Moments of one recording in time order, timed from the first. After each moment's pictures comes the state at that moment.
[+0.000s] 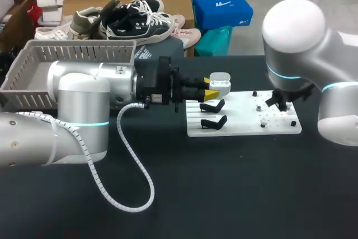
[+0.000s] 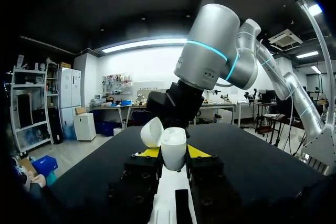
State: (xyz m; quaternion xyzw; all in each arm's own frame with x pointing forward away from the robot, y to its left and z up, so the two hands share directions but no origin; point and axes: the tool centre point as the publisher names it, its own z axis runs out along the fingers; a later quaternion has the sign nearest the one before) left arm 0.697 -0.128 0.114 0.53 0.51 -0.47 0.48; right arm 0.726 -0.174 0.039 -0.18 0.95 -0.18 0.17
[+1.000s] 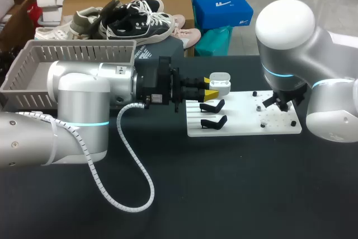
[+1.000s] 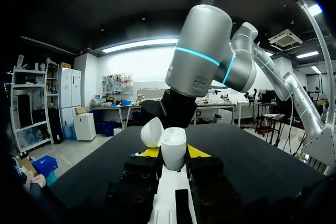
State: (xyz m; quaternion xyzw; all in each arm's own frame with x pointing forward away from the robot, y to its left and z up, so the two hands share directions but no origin) left arm 0.697 -0.128 0.114 0.53 0.51 -0.47 0.48; right arm 0.735 -0.174 0.021 -0.18 0.96 -0.18 0.15
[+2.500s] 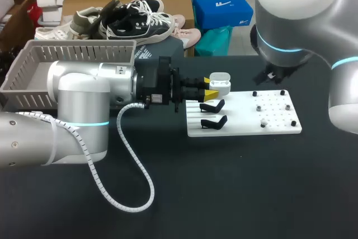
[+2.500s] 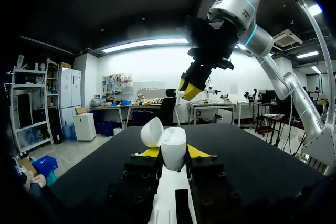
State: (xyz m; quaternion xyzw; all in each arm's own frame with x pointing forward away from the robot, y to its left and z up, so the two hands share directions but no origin) left arm 0.697 -0.128 0.114 0.53 0.51 -0.47 0.48; right arm 0.667 -0.099 0.181 -0.24 0.93 -0.17 0.24
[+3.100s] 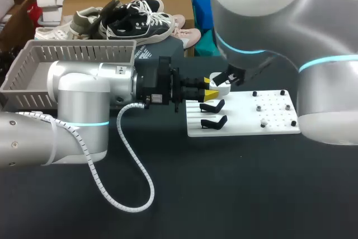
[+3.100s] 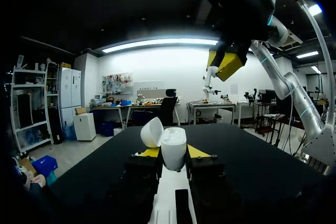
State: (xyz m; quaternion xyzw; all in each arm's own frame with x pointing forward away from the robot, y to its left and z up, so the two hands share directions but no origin) left arm 0.697 -0.128 0.114 0.53 0.51 -0.47 0.48; right arm 0.633 -0.016 0.208 -0.22 0.93 -0.14 0.26
